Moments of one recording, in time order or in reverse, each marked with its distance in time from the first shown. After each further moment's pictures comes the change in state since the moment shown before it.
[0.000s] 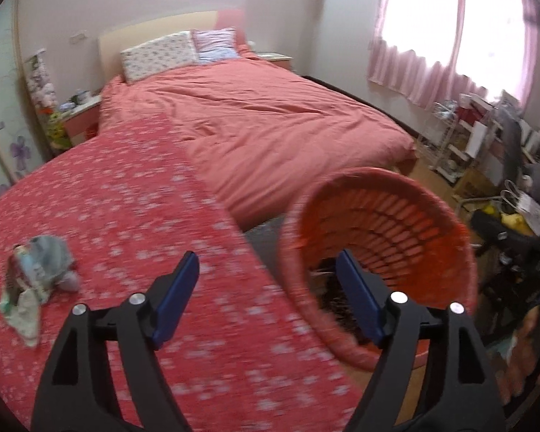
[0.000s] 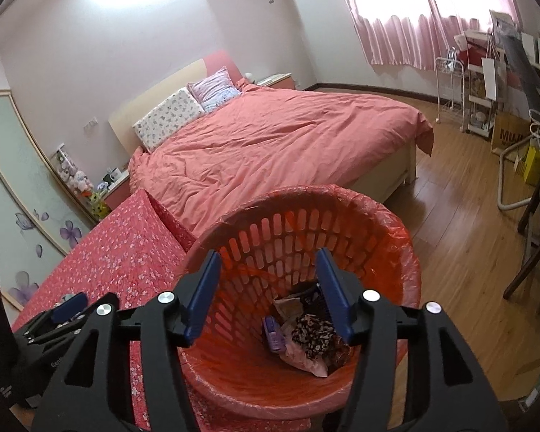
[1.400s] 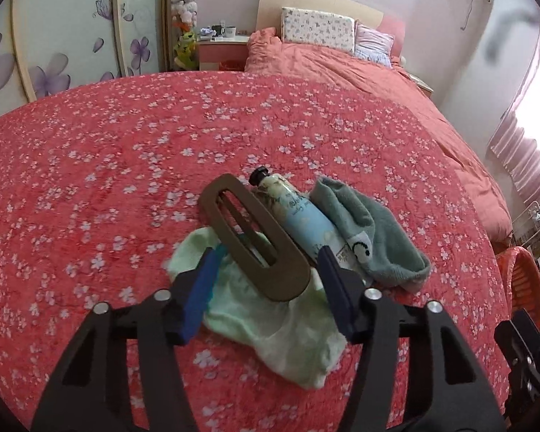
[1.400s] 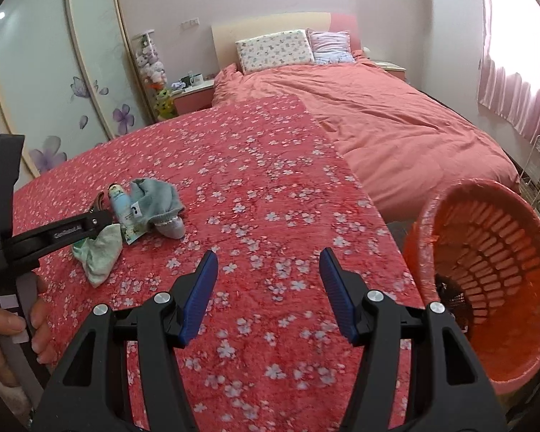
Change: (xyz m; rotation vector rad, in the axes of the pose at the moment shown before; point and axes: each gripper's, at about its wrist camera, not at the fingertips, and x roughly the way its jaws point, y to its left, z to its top) left arm -0.016 0.283 -0.059 -0.467 0.065 0.277; right arm 0.053 0.223 -0.091 -0.444 0.173 0.149
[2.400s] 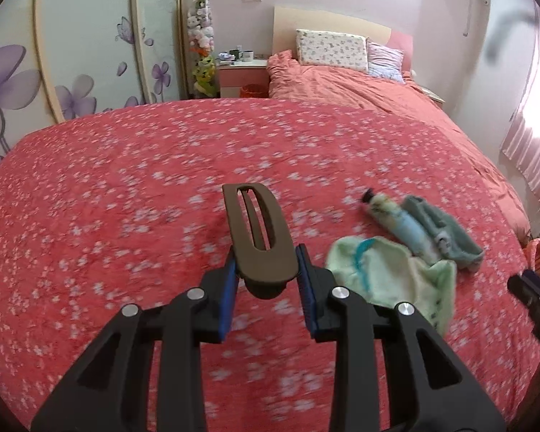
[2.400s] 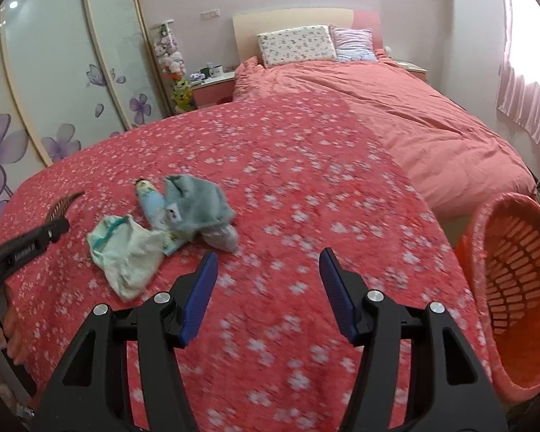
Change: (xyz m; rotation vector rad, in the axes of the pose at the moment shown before) left arm -0.039 0.093 -0.004 0.035 -0.101 0.077; right arm 0.026 0.050 0.011 -0.042 0.022 0.062
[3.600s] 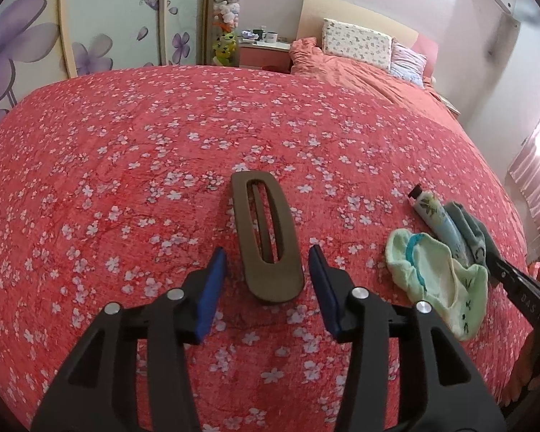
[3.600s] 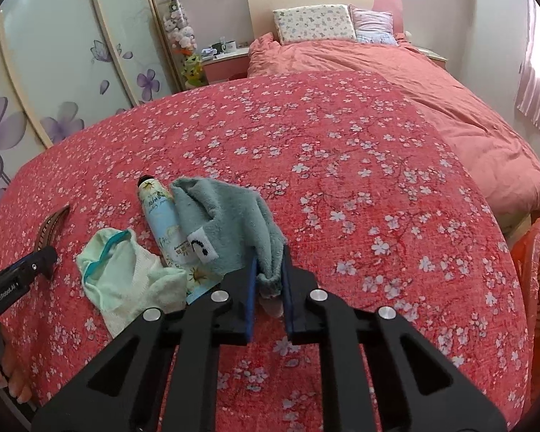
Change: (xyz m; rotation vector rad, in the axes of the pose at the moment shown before) left arm 0.022 0.048 -0.002 -0.131 0.069 -0.003; right arm 0.056 0.036 0.016 -0.031 0.098 0.022
